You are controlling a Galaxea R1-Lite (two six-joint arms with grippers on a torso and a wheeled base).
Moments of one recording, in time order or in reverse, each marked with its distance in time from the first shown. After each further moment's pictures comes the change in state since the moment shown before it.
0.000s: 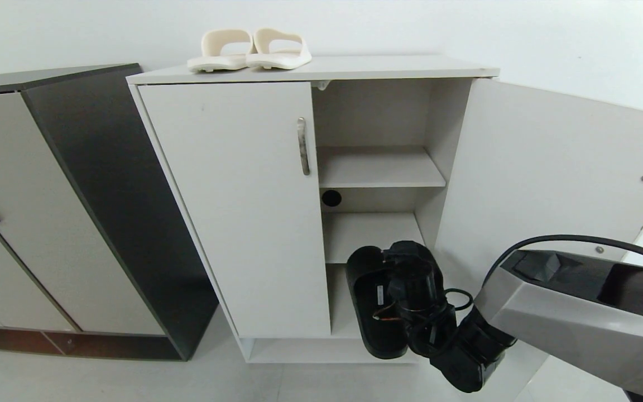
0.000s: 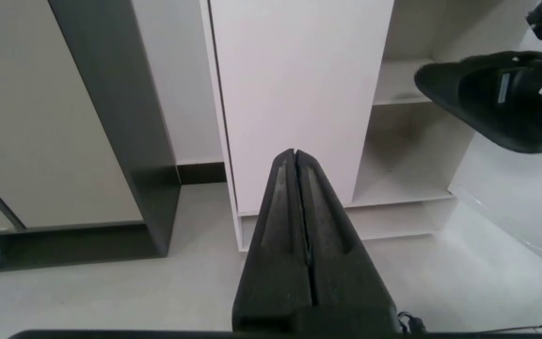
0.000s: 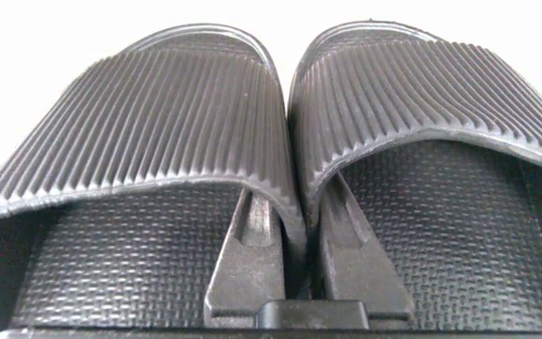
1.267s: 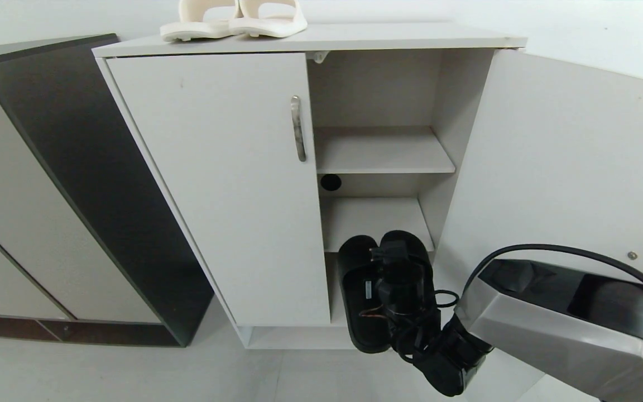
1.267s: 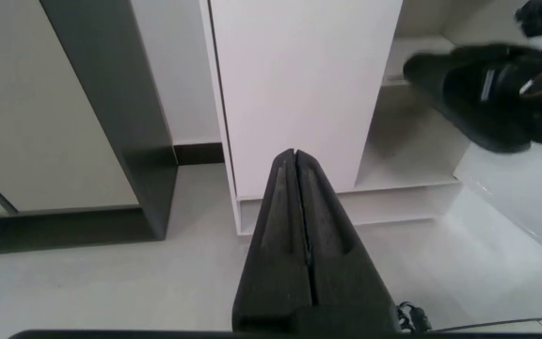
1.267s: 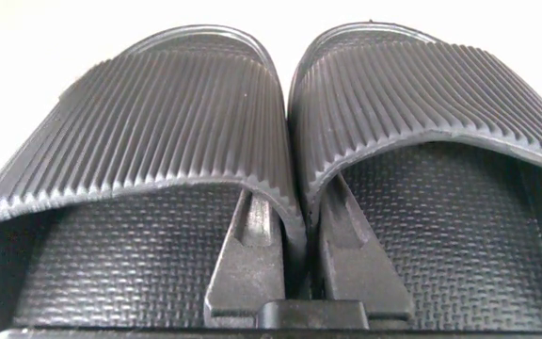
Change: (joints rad) left arm 0.000 0.000 0.000 0.000 0.000 0.001; right arm 0.033 0.064 -0.072 -0.156 -0.071 -0.077
